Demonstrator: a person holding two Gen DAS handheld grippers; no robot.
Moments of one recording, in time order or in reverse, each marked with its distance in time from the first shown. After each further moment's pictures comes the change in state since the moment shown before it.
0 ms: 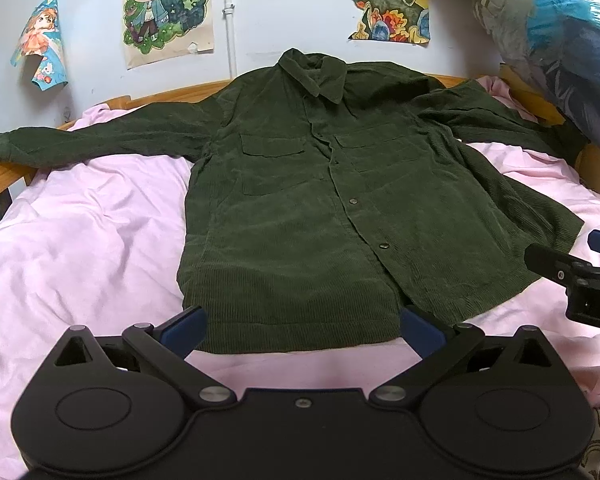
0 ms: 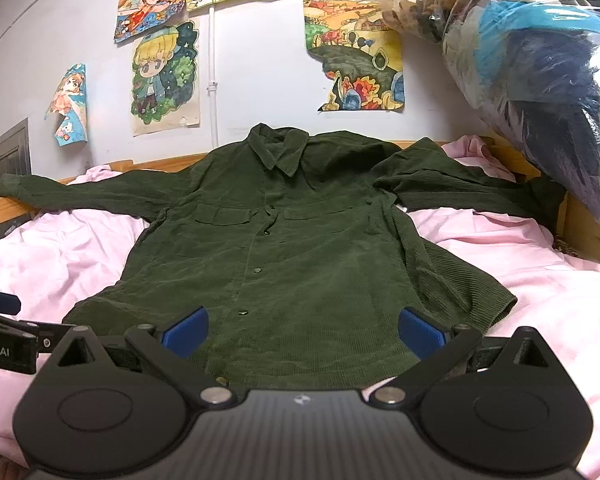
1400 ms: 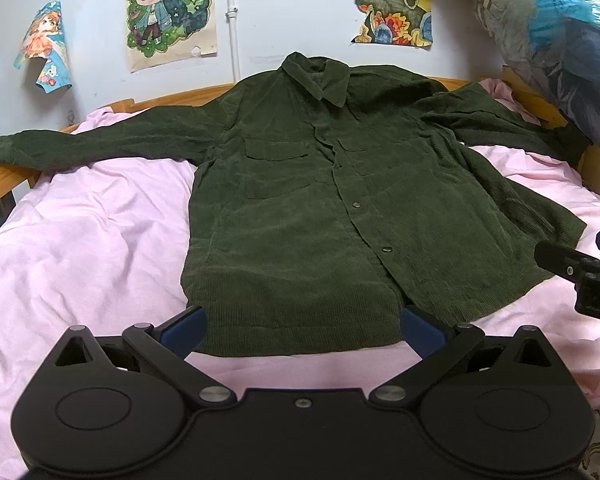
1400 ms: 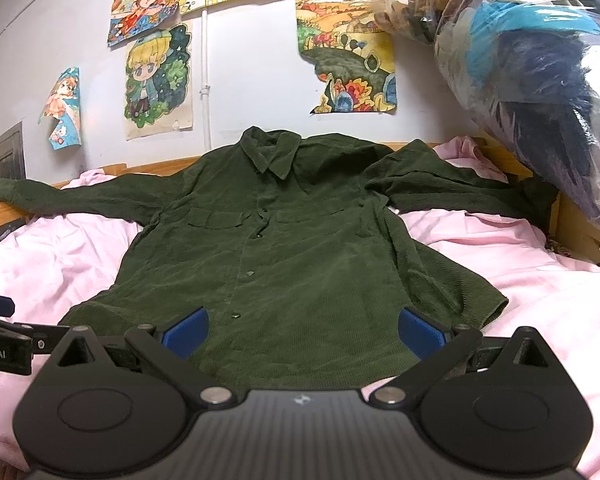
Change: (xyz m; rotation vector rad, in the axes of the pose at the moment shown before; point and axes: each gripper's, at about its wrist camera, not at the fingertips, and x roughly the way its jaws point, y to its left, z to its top) left arm -0.002 0.000 0.001 -0.002 -0.007 0.013; right arm -0.004 -0.004 0.001 0.013 -0.009 -0.021
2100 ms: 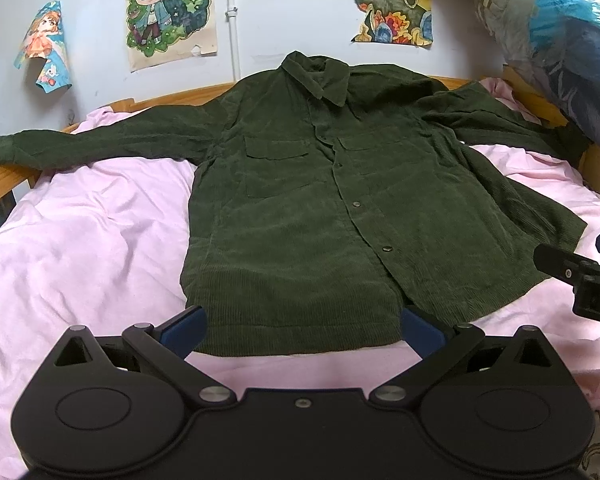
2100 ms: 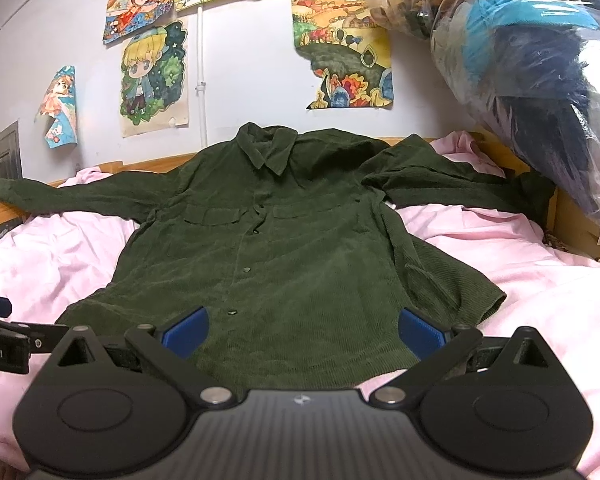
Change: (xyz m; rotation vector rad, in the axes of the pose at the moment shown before) left arm 0.001 -0.001 0.001 0.005 0.005 0.003; right arm 0.001 0.000 -0.001 0.004 0.021 -0.010
